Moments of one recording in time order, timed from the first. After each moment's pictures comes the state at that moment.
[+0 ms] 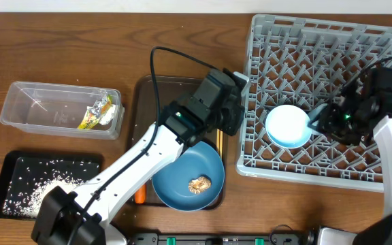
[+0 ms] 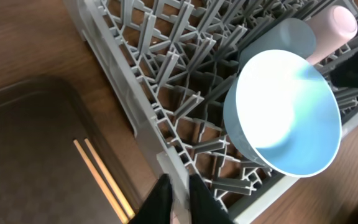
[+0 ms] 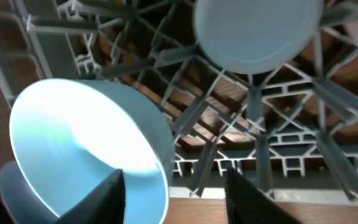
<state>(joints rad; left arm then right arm) -0.71 1.58 1.25 -0.47 0.20 -0.24 -0.22 1.47 1.21 -1.14 -0.32 0.21</state>
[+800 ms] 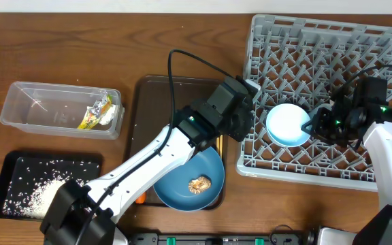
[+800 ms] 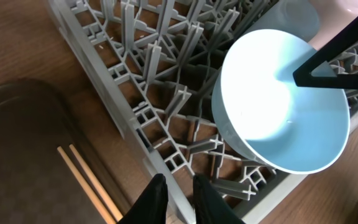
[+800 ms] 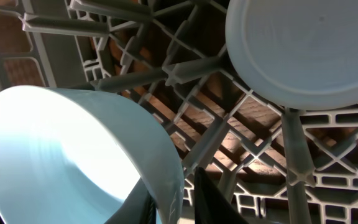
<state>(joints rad) -0.77 1.62 1.25 -0.43 0.16 -0.22 -0.21 1.47 1.05 -0.92 -0.41 0.21</state>
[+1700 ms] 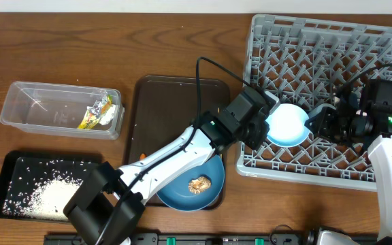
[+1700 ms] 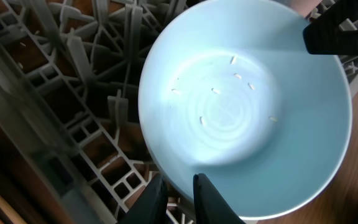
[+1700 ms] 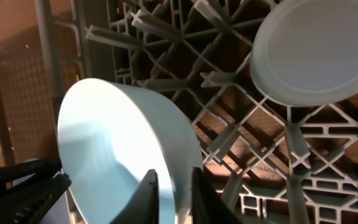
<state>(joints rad) -0.85 1.76 1.25 -0.30 0.22 -0.21 -0.21 1.34 1.05 -0.92 -0.43 0.17</state>
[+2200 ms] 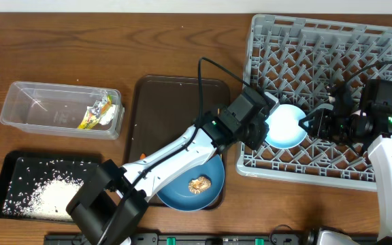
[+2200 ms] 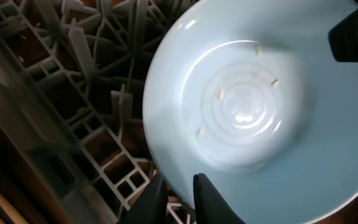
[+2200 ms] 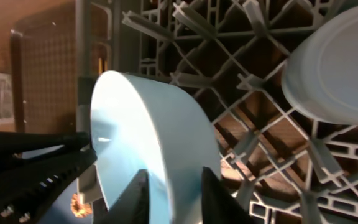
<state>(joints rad) -0.85 1.78 1.25 -0.30 0.20 -0.21 -0.21 1.34 1.05 -0.93 -0.51 0.05</state>
